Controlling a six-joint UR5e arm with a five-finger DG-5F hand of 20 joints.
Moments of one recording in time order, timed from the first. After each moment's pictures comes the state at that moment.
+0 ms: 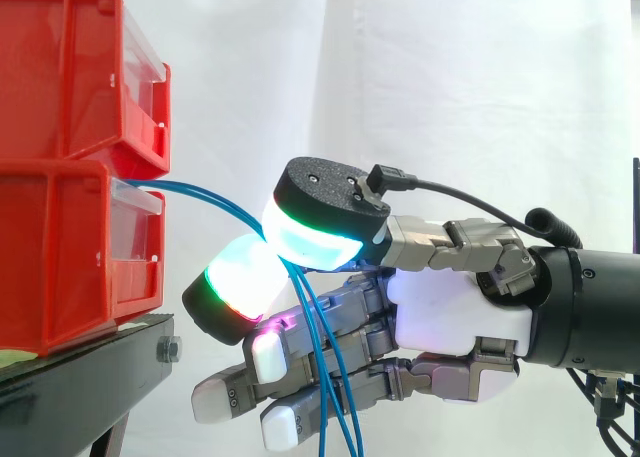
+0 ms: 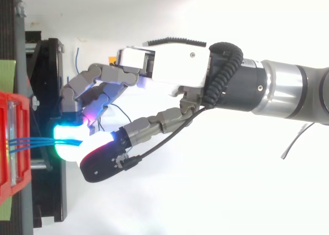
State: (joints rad) arm 0.11 -2.39 -1.18 -2.60 -1.39 -0.20
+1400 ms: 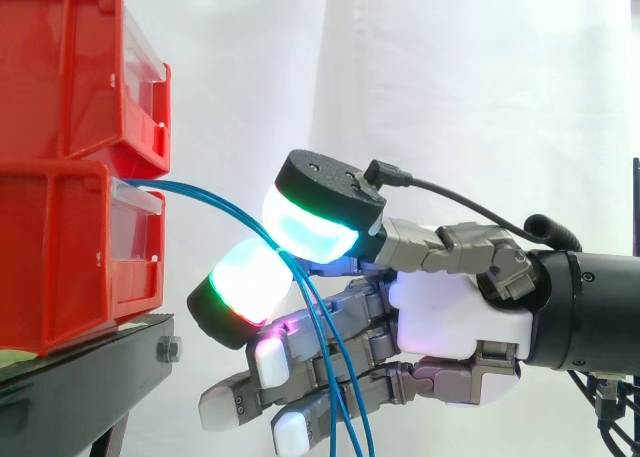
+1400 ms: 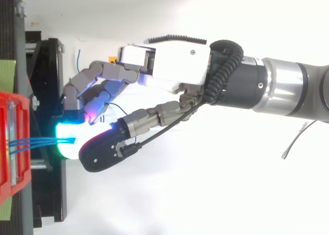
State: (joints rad) arm 0.10 -2.39 -1.18 -2.61 -1.39 -0.20
